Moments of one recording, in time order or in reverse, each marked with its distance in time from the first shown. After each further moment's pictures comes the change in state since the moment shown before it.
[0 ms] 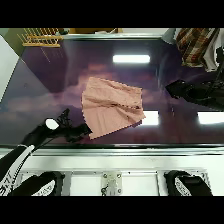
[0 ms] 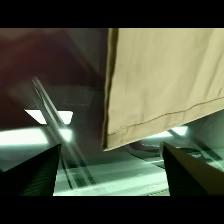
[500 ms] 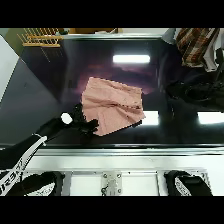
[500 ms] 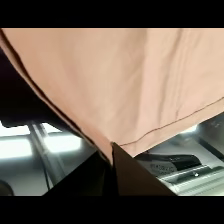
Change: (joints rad) left arm -0.166 -0.140 0.163 -0.002 0.095 -0.053; right arm -0.002 0.005 -0.018 -0.001 0.021 0.003
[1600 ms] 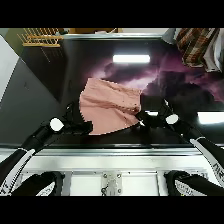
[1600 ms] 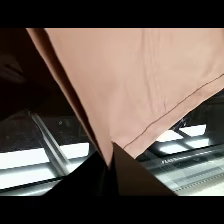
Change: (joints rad) left arm 0.031 0.226 -0.107 0.068 -0.017 0.011; right arm 0.191 -0.451 -0.504 0.546 -0.598 -0.162
